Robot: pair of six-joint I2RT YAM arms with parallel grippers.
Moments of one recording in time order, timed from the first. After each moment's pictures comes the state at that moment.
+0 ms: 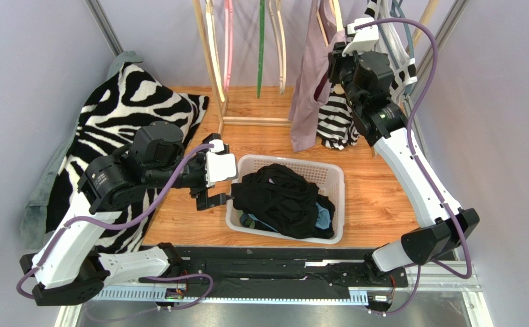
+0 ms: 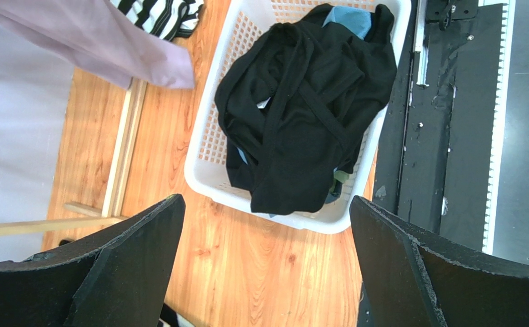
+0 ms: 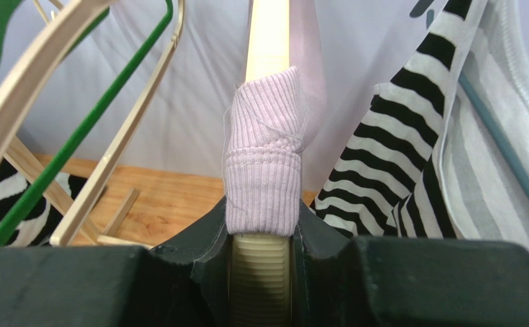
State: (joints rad) left arm -0.86 1.06 1.67 -1.19 0.33 0.57; right arm 0.42 1.48 1.71 -0.17 0.26 0.00
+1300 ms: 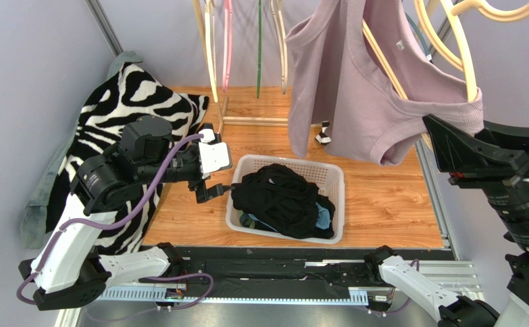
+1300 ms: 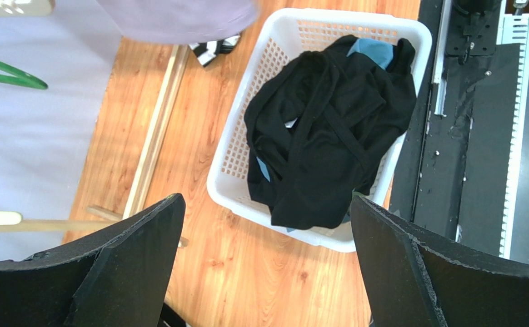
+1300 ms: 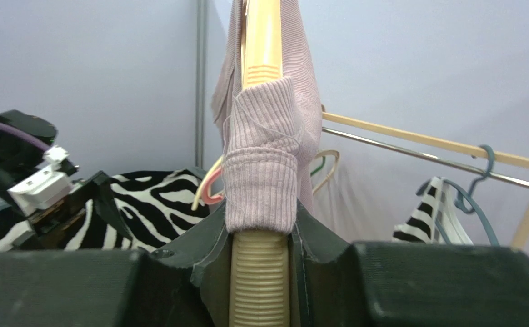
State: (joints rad) left arm -0.80 1.05 1.71 -1.14 0.35 0.55; right arm 0.44 0.82 1.94 -0.62 -0.20 0.02
